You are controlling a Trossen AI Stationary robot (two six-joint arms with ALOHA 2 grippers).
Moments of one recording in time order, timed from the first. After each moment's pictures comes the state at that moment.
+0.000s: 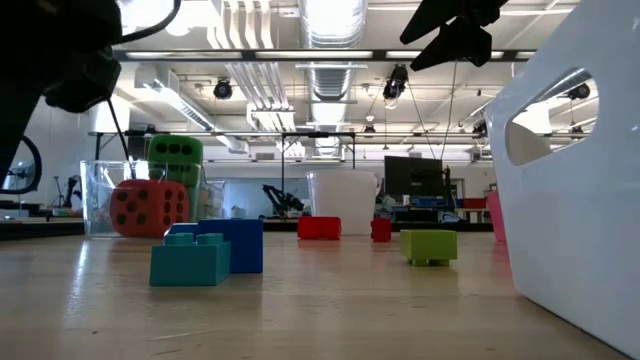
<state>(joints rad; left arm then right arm) -0.66 1.67 1.01 -0.67 -0.01 -1.86 0.18 1.22 1.02 -0.50 0.38 0.56</state>
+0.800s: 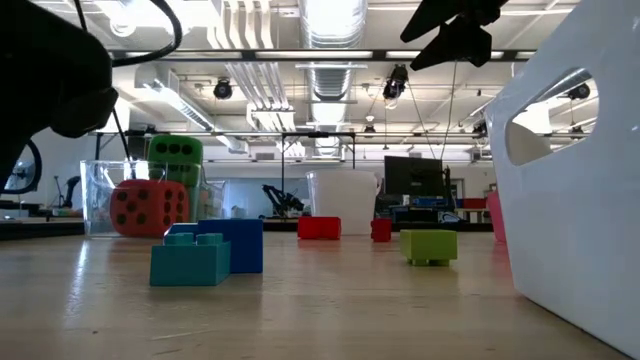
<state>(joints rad) -0.65 1.72 0.99 -0.67 0.02 -1.84 0.18 1.22 1.02 -0.50 0.36 0.56</state>
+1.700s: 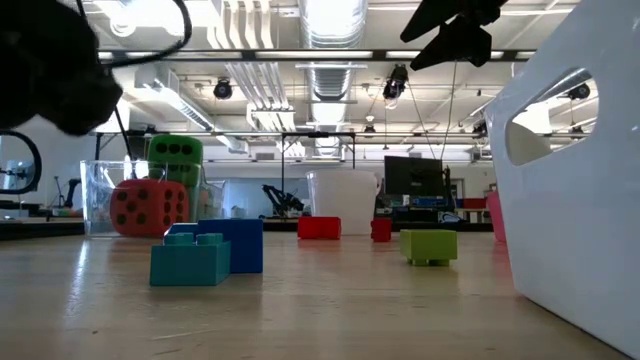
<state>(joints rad) -0.65 1.73 1.00 -0.62 0.06 -1.75 0.18 1.22 1.02 -0.50 0.36 0.56</state>
